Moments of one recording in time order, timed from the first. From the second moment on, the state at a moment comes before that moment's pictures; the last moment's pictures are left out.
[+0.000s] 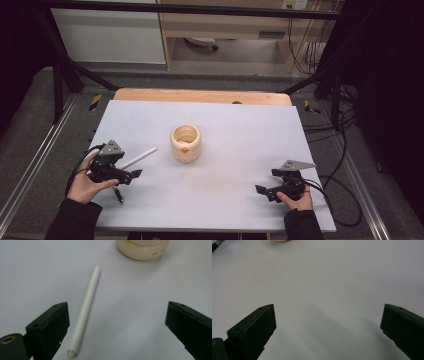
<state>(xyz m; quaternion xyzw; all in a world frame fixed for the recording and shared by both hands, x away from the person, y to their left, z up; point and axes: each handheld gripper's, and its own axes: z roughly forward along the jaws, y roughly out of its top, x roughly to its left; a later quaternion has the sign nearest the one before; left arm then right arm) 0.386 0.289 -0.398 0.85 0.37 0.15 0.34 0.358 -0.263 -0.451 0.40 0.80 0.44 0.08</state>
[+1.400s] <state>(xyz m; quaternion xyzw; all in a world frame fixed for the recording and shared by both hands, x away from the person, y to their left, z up) 0.455 0.284 -0.420 0.90 0.35 0.11 0.24 0.359 -0.262 -0.453 0.40 0.80 0.43 0.08</state>
